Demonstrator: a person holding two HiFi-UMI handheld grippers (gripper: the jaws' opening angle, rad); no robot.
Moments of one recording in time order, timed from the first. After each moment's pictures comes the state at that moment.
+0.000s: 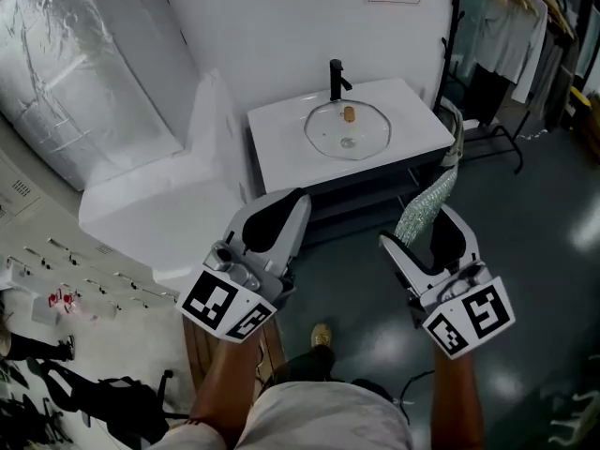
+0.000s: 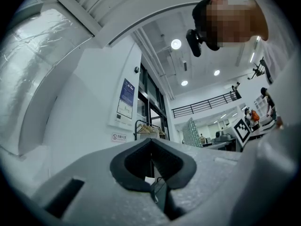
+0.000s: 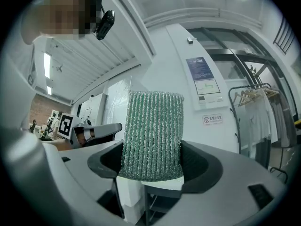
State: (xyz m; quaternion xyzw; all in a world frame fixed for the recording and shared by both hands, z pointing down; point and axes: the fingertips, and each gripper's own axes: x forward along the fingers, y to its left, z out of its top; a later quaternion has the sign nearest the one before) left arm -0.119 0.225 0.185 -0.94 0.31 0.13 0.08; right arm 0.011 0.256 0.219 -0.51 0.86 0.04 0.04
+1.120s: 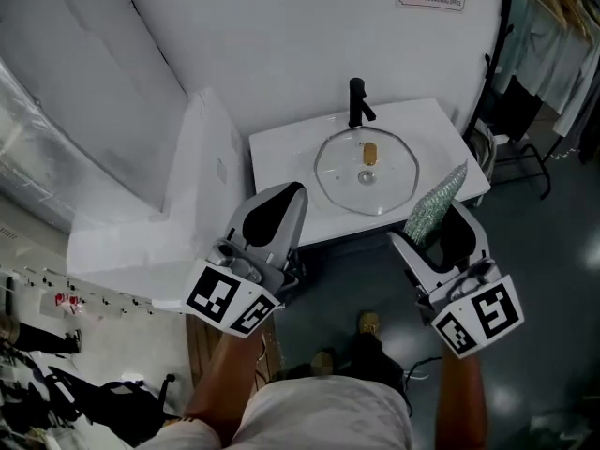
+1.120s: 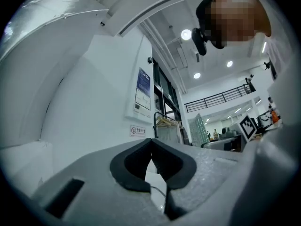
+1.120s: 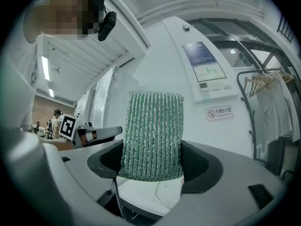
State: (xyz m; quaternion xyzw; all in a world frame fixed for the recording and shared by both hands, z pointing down) left arm -0.095 0.009 0.195 -0.92 0.38 0.11 0.05; right arm 0.050 0.041 0.217 -0.47 0.88 0.02 0.03
